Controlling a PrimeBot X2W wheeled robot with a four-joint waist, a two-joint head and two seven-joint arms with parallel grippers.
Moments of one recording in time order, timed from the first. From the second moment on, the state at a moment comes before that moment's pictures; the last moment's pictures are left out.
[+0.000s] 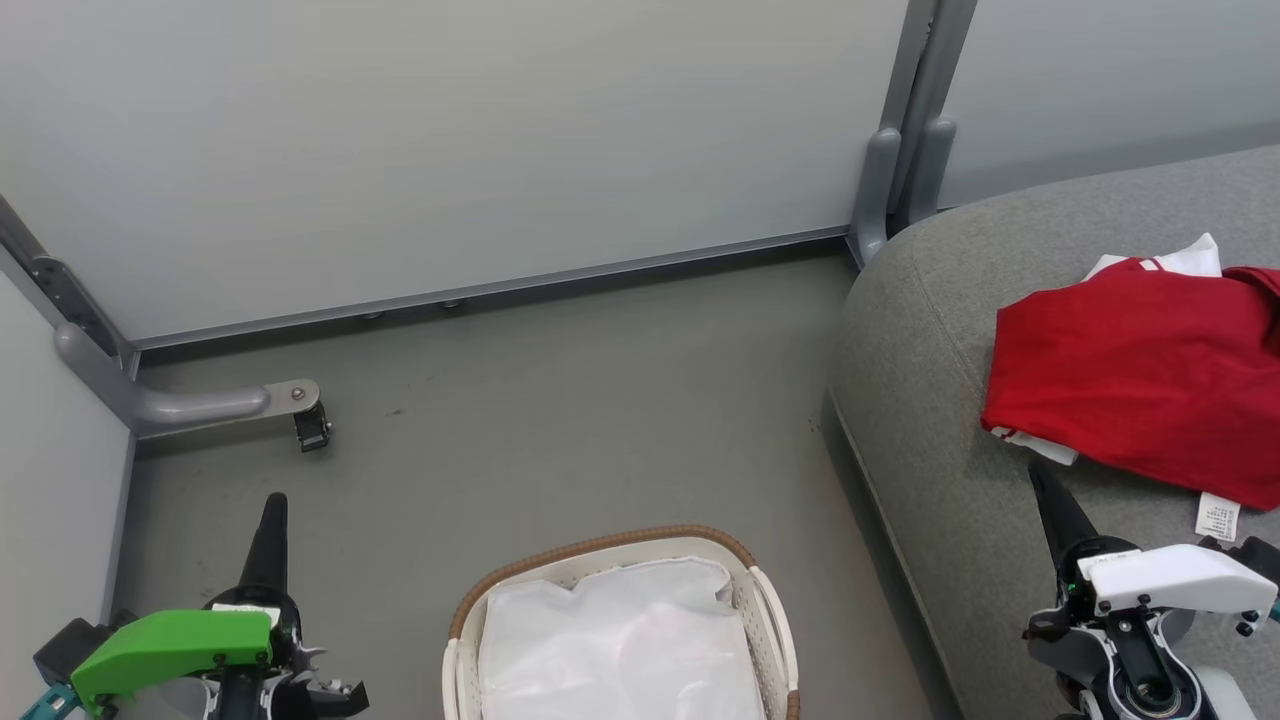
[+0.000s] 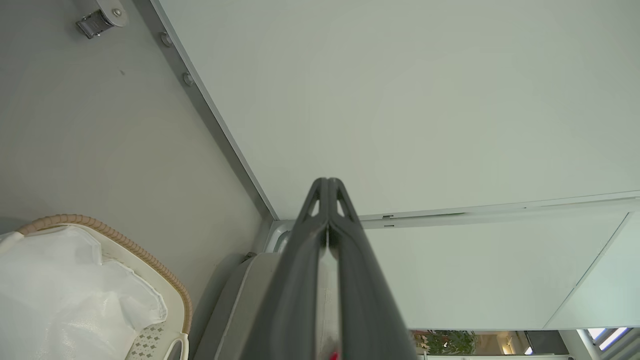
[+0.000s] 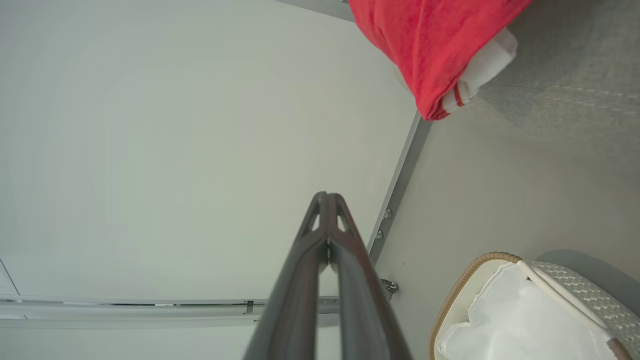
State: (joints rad) left arm -0.08 0.05 0.10 0.27 -1.43 -0.12 0.07; right arm -0.11 -0.05 -0.09 0.27 1.42 0.13 0.07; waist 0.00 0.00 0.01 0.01
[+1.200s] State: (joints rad) left arm -0.10 0.05 0.11 0.25 -1.61 -0.13 0.11; right arm -0.11 -0.05 -0.11 0.25 1.61 0.13 0.11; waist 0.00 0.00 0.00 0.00
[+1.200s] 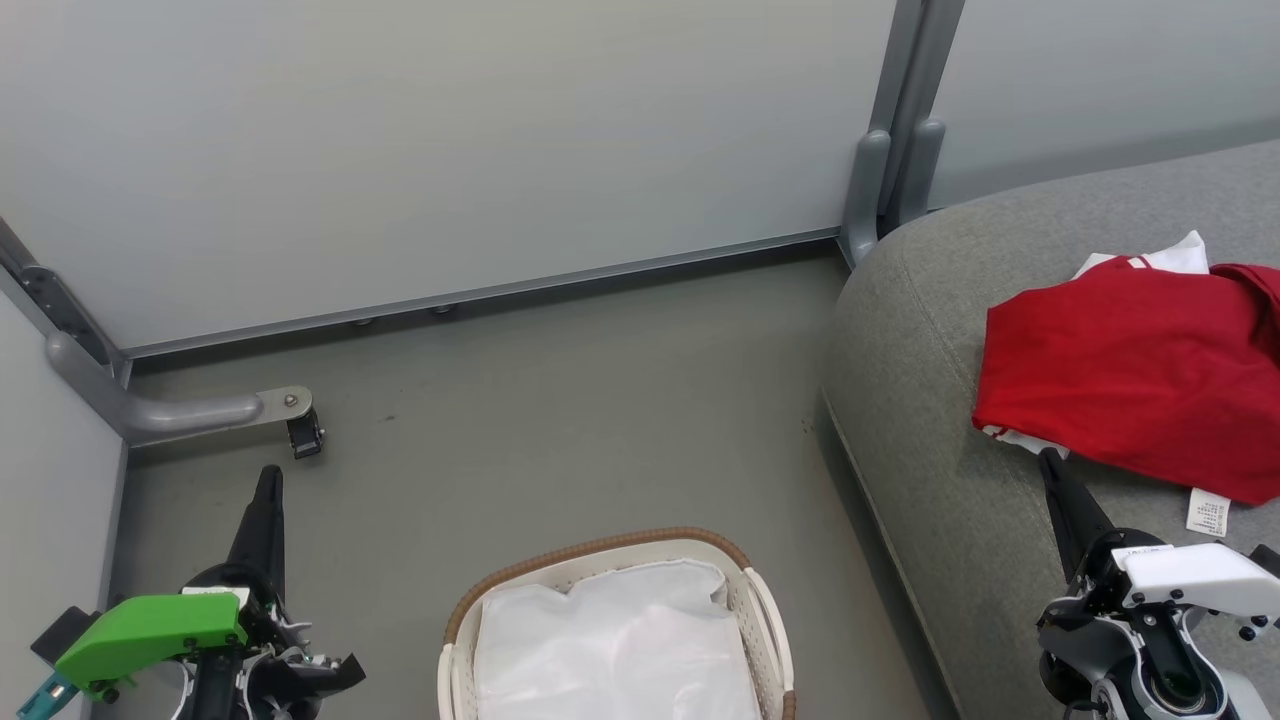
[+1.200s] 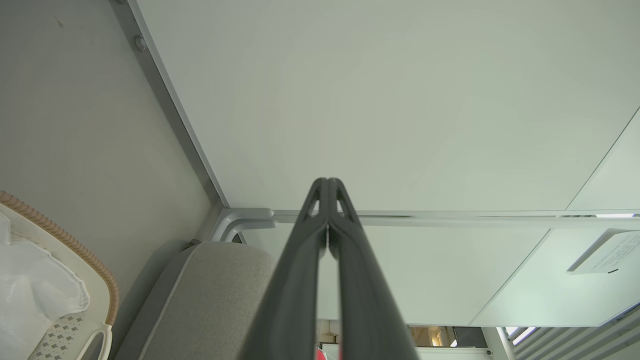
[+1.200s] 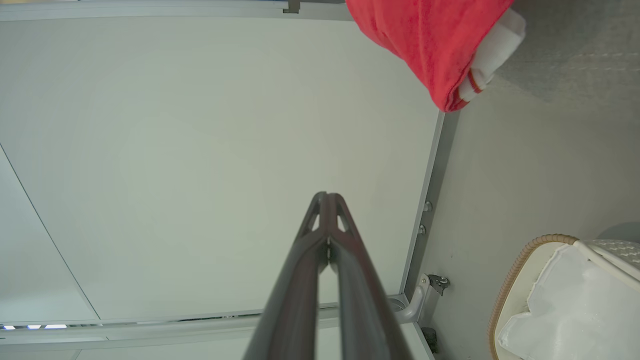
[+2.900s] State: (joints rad) left arm -0.10 0.05 0.11 0.25 -1.61 -0.13 0.11; right arm -0.11 -0.05 -0.11 0.25 1.61 0.13 0.11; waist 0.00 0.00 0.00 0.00
